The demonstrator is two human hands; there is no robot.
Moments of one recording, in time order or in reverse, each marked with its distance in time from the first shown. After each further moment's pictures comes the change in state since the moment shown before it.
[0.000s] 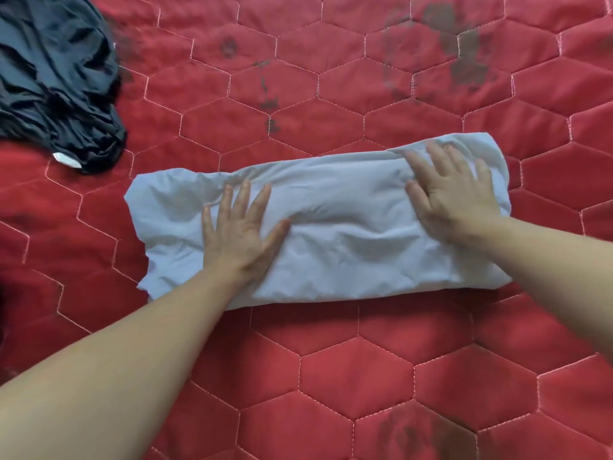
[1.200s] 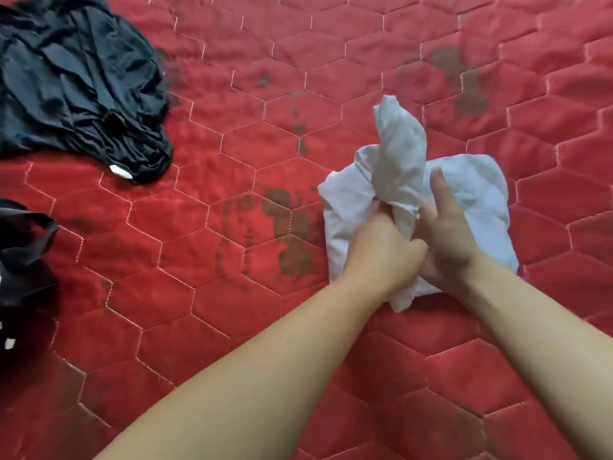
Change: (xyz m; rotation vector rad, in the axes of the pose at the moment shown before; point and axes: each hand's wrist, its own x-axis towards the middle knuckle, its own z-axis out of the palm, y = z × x) left_hand -0.053 0.154 -0.090 -0.967 -0.263 -0.016; right_hand -0.068 -0.100 -0.061 1.946 -0.290 0.230
